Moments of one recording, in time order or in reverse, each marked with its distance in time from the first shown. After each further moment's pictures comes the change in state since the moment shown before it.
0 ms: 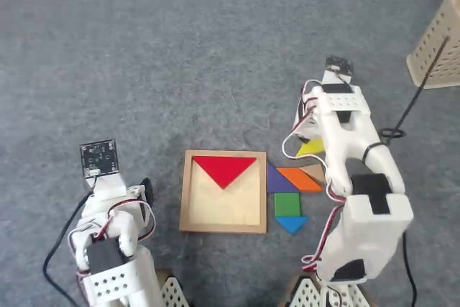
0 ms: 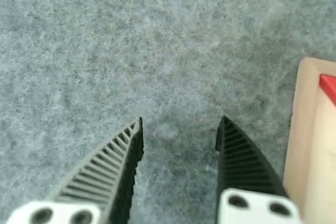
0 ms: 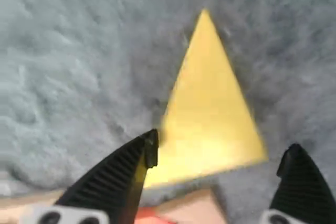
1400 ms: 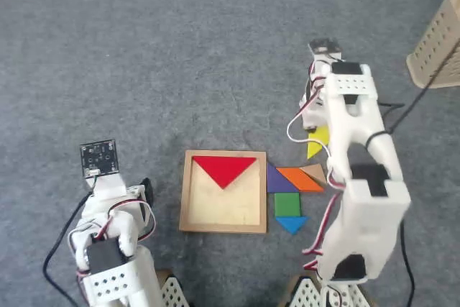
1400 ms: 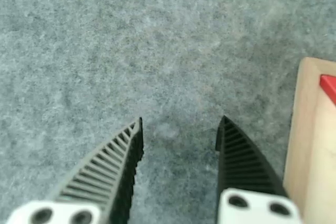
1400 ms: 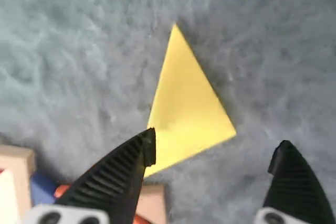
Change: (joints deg) left arm -0.1 0.0 0.0 0.0 0.0; right arm 2.1 6.5 -17.1 12.2 25.8
